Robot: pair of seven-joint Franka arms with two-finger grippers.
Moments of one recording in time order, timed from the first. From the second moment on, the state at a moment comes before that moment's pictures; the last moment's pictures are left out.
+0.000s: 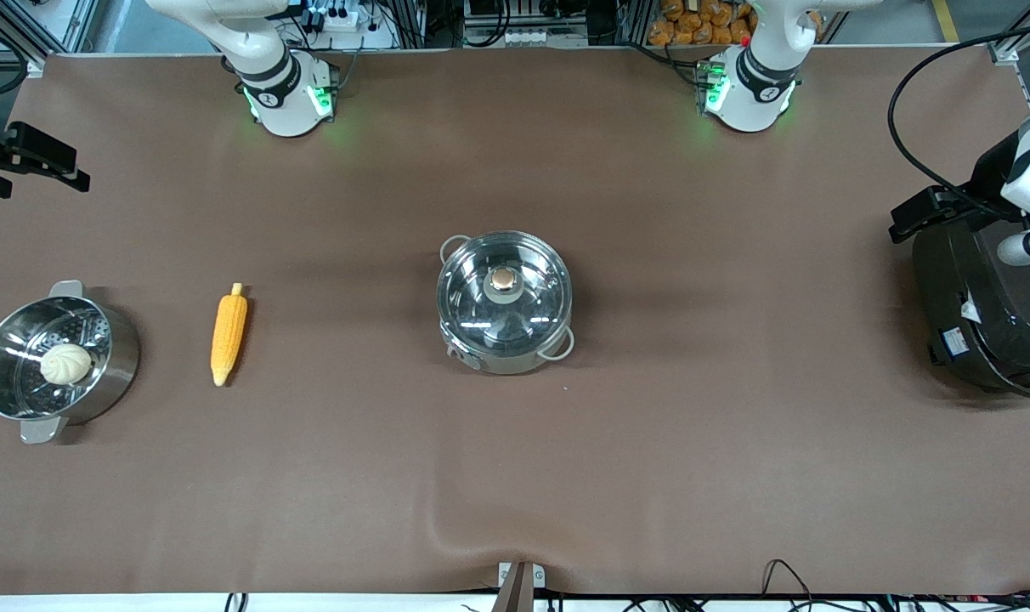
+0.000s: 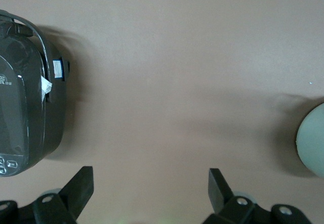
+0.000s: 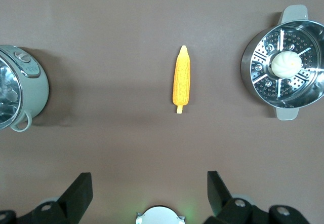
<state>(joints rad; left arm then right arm) -0.05 0.04 -0.03 -1.51 0.02 1.52 -0.21 0.02 0.02 -0.07 -1.40 0.05 1.32 -0.09</state>
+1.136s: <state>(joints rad) -0.30 0.24 -0.07 -1.47 0.02 1.70 -0.37 0.02 0.04 -0.07 -1.60 0.05 1.60 -0.09</state>
